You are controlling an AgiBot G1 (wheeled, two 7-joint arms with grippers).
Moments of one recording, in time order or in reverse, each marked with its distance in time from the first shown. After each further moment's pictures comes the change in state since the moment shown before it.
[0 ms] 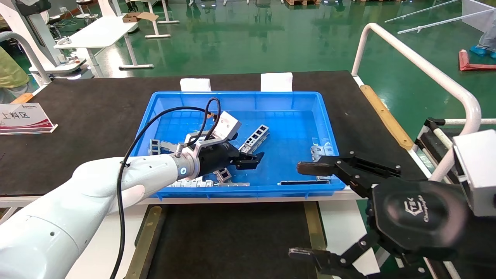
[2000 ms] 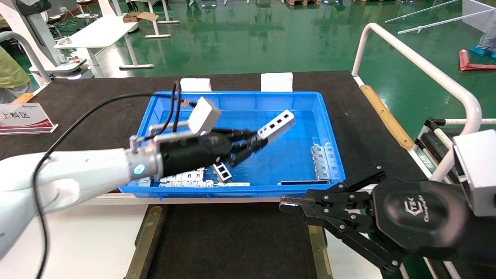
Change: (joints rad) left arm 0.013 -0.263 0.109 -0.199 -0.466 0.377 0.187; right arm 0.000 0.000 -0.001 0.000 0.001 0.000 -0.001
